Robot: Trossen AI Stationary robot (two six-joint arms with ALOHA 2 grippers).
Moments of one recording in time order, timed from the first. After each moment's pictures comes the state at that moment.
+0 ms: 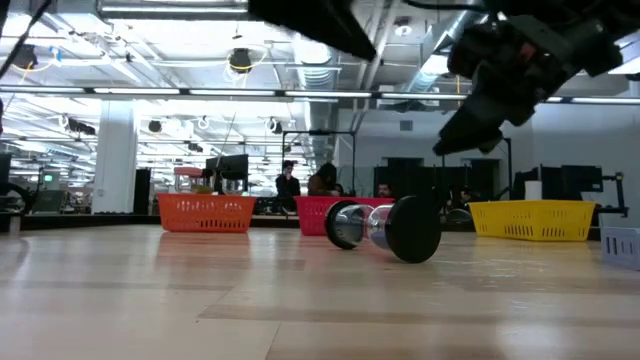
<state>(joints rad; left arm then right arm) -0.27 1.75 1.34 -0.34 -0.14 0.38 0.15 1.19 0.50 0.06 0.08 0.34</state>
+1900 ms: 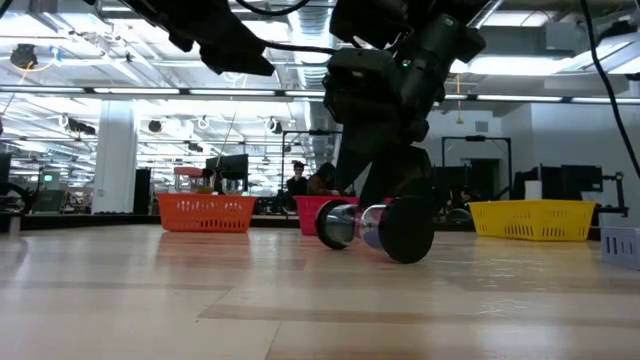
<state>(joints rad) -0.24 1.24 0.76 -0.02 -0.26 -0.03 0.13 1.87 1.19 -0.38 -0.06 0.67</state>
